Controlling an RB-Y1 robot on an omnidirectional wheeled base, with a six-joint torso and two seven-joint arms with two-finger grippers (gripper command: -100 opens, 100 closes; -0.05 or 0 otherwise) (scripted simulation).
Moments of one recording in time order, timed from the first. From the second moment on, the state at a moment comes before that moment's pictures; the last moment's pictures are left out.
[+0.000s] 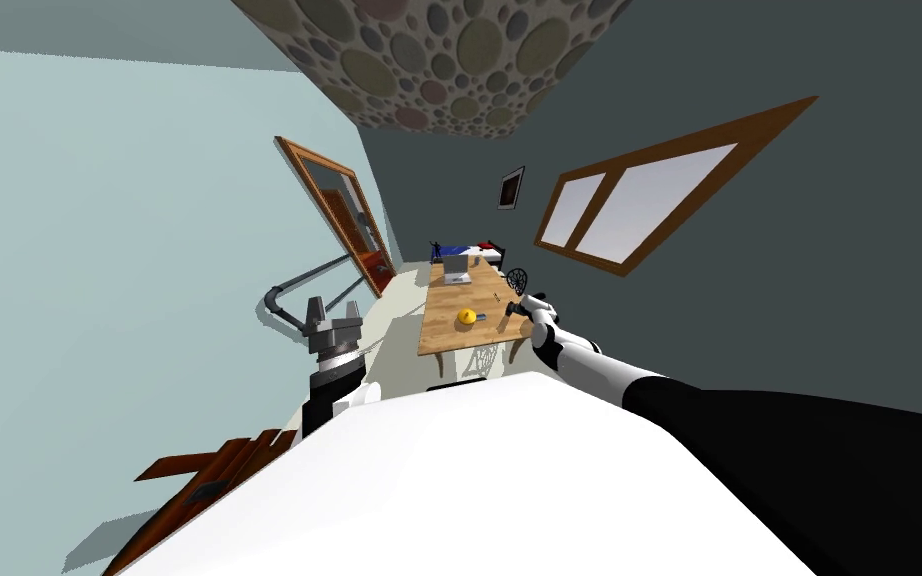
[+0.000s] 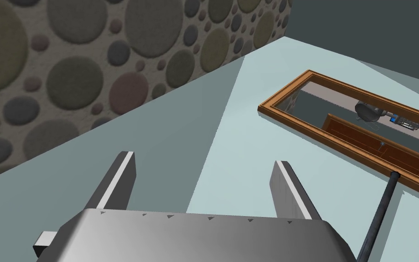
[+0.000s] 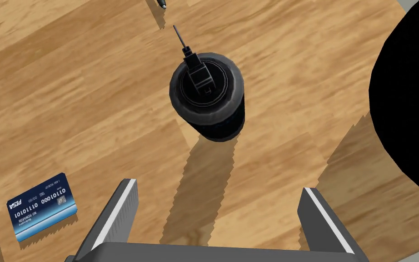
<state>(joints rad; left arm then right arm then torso) 0.54 -0.02 0.03 -2.22 0.07 -0.55 0.08 -0.65 -0.36 -0.74 -0.64 -0.11 0.78 -1.46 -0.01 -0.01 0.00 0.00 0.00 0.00</state>
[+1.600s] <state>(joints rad) 0.54 -0.02 0.03 -2.22 0.07 -0.55 0.08 -0.69 -0.36 -0.78 -0.58 -0.12 0.79 -1.50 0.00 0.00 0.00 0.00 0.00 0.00</state>
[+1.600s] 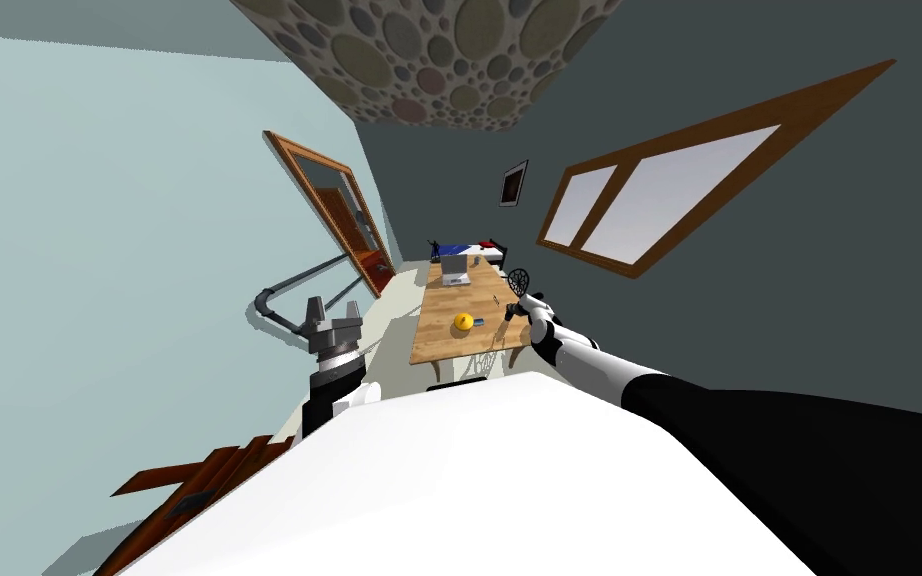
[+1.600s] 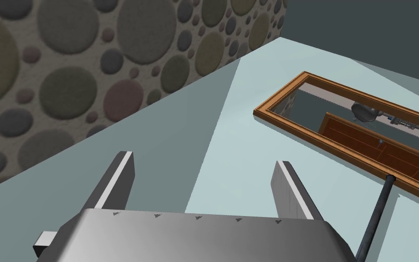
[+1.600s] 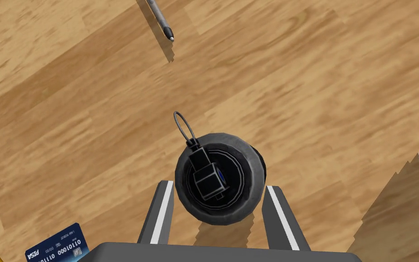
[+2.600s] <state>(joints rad) 0.54 -0.02 0.03 -2.22 0.07 -0.55 0.08 -0.74 -0.33 -0.75 -0.53 -0.10 0.87 -1.53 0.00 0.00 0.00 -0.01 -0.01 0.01</state>
